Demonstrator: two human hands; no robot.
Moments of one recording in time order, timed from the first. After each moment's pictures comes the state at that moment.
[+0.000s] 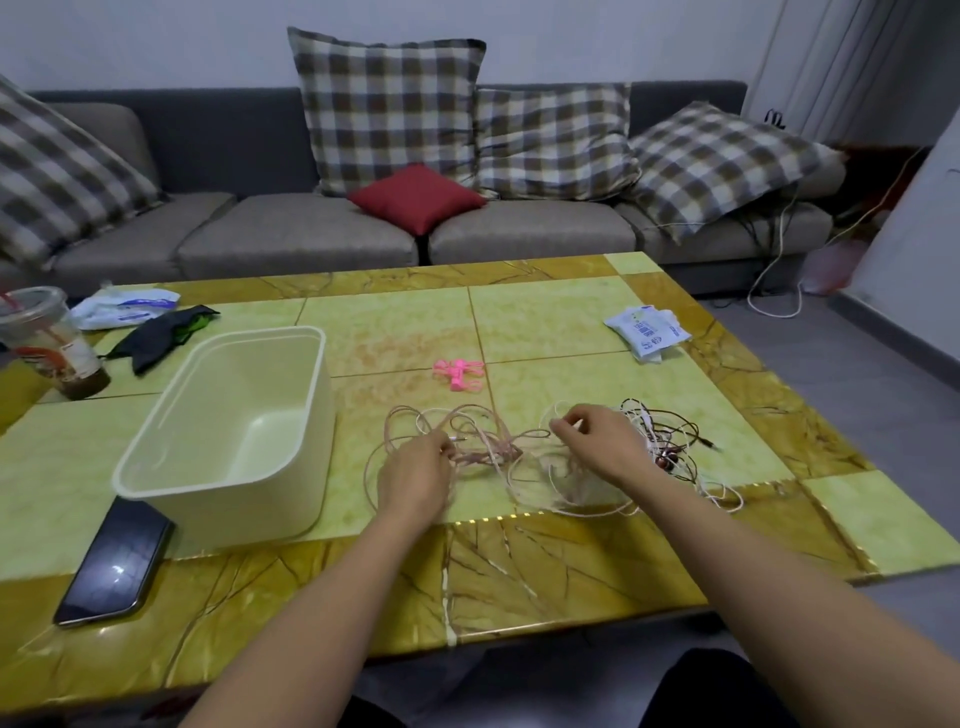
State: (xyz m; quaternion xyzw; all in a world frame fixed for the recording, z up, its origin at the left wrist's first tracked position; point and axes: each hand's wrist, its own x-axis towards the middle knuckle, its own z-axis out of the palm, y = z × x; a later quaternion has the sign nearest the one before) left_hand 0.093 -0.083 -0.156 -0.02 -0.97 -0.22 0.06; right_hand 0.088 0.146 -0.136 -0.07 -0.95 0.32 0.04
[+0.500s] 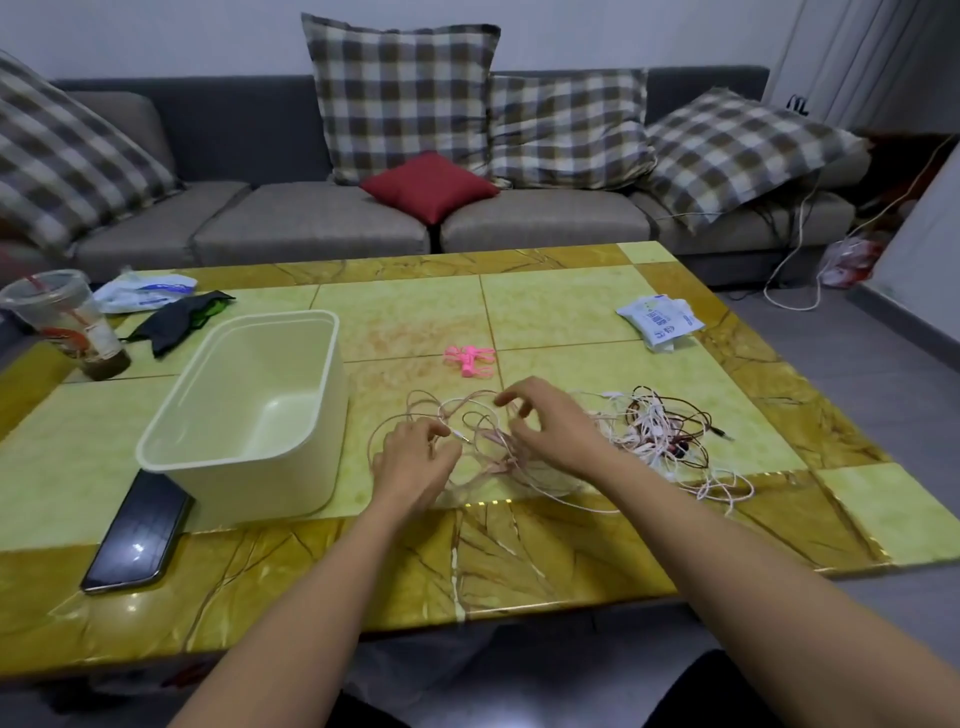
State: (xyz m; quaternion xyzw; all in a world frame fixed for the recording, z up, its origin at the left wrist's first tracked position) left_hand 0.106 -0.104 -0.155 0.02 -0.94 -0.34 0.00; right_hand 0.096 0.093 -0.120 0.15 -0.93 0.33 0.04
